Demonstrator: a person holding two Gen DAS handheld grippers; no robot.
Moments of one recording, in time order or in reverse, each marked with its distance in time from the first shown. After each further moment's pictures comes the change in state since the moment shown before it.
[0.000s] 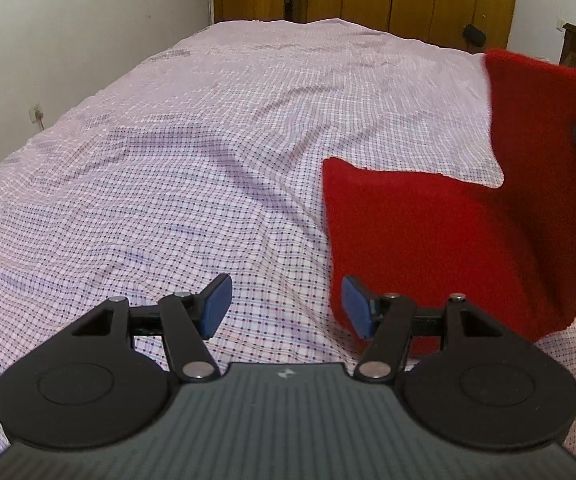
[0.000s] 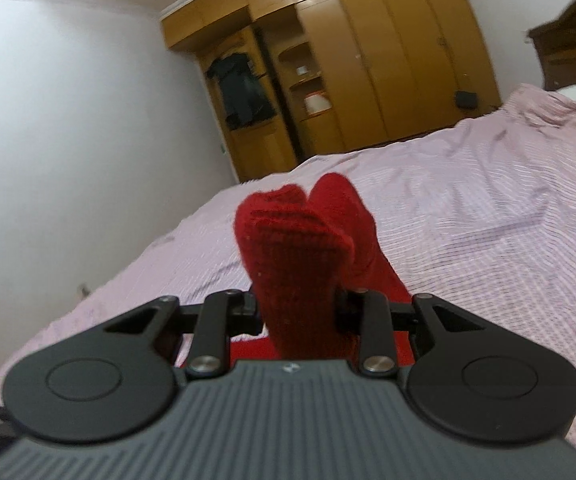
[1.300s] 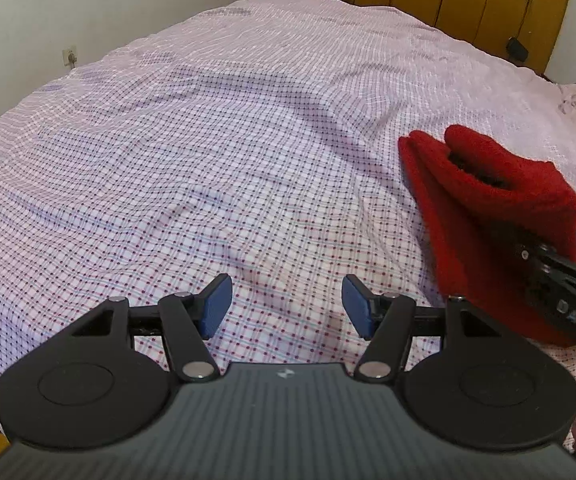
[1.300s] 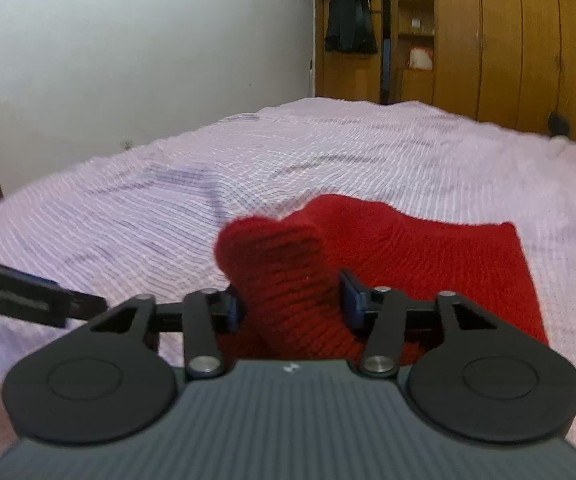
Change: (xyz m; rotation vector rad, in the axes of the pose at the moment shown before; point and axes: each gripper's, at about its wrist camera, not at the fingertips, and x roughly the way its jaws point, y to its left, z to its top) left arm 0.018 0.073 -0.032 -0.148 0.059 0.031; right arm 0.018 0.120 -0.081 -0.345 0.225 0.137
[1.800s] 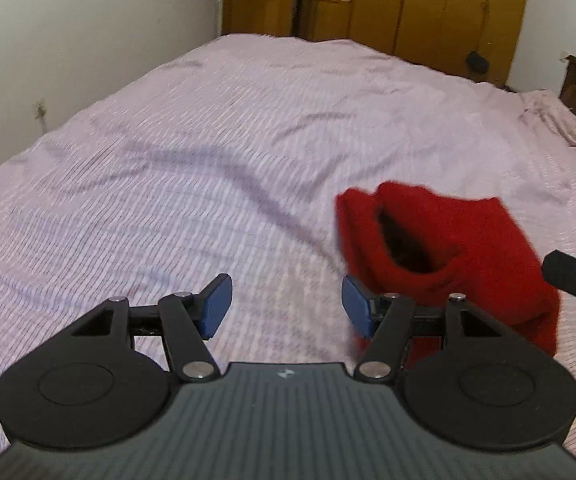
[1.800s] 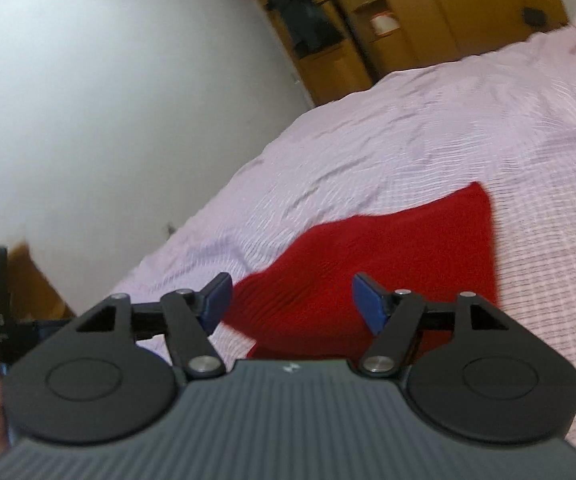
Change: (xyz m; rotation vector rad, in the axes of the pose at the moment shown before) left arm -0.033 -0.048 0.042 0.093 -0.109 -0.077; right arm -0.070 -0.075 0.012 0.436 -0.055 0.154
